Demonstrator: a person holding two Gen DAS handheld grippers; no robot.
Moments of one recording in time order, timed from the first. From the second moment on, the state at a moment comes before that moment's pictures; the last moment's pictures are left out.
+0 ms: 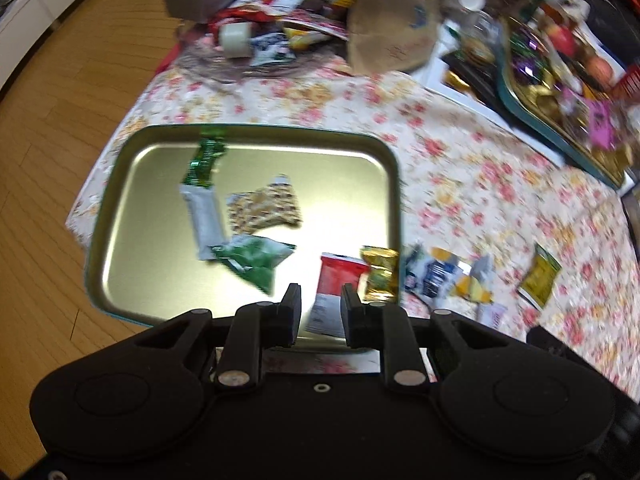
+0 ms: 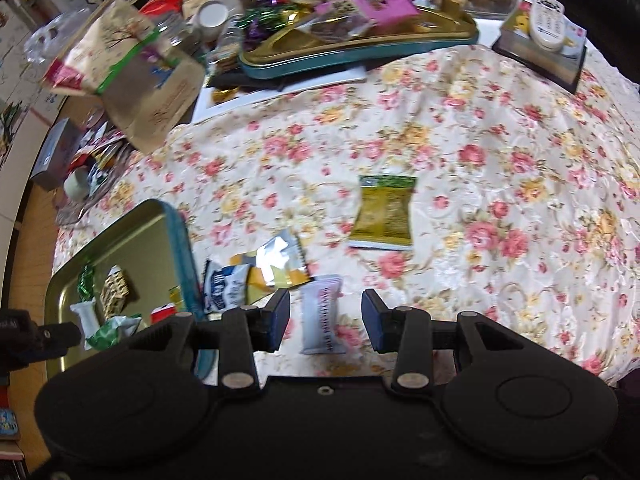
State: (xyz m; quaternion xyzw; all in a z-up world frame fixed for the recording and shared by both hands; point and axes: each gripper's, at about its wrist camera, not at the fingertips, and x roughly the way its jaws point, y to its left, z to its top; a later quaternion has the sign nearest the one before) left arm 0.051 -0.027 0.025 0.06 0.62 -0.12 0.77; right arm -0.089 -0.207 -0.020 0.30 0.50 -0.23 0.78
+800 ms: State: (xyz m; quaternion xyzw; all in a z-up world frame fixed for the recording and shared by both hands) left arm 0.045 -0.157 -0.020 0.14 0.65 -0.20 0.72; right arm -0.093 -0.304 -0.048 0.42 0.49 -0.29 0.71
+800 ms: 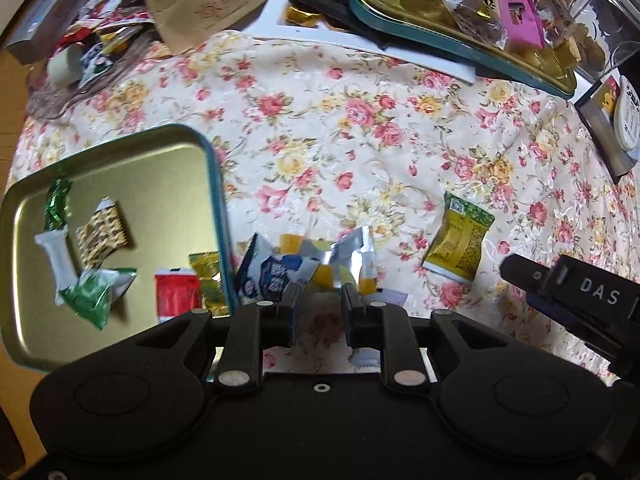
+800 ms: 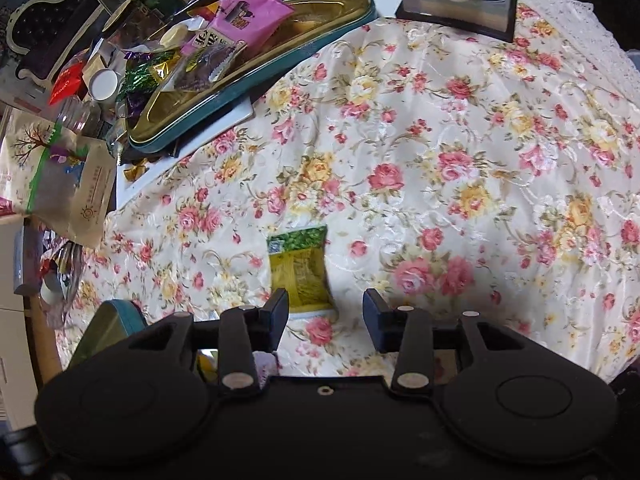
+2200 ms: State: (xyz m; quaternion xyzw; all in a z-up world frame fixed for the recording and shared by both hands) left arm 0.070 -0.154 -0.073 0.10 0.70 -0.15 0.69; right arm -0.059 -0.292 -0.094 0.33 0.54 -0.32 0.70
